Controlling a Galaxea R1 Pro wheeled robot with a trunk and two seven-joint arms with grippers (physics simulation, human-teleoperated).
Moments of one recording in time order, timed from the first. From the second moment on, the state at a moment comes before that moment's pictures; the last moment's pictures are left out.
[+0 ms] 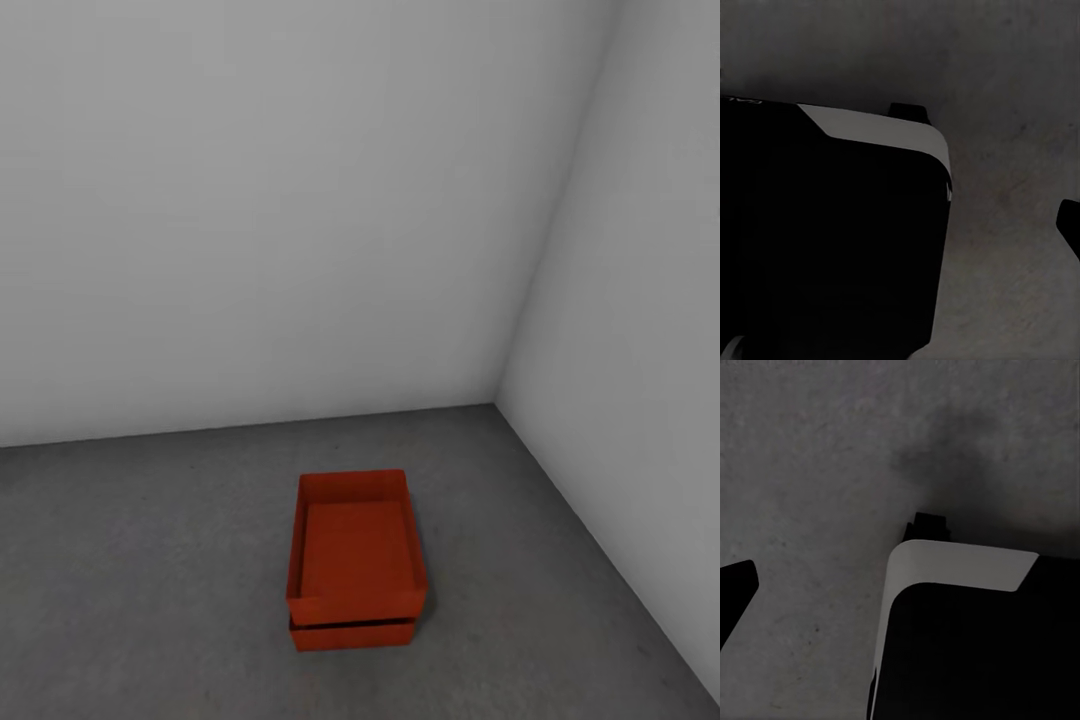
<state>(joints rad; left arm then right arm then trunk) -0.39 0.02 0.00 -0.01 0.13 0.08 0.12 -0.23 0.10 0.62 0.00 -0.49 -0.05 -0.20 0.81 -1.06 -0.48</state>
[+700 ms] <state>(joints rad) -0.39 0.02 0.00 -0.01 0.13 0.08 0.12 -0.23 0.10 0.62 0.02 -0.49 -0.05 -0.18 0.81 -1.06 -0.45</state>
